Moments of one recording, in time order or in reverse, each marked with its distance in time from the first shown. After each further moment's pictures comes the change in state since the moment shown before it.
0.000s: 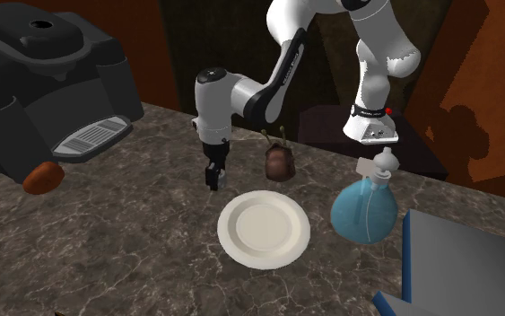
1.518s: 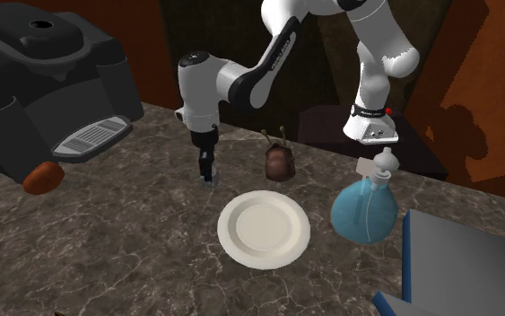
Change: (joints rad) arm -0.059 0.021 0.061 0.132 0.009 -0.153 -0.256
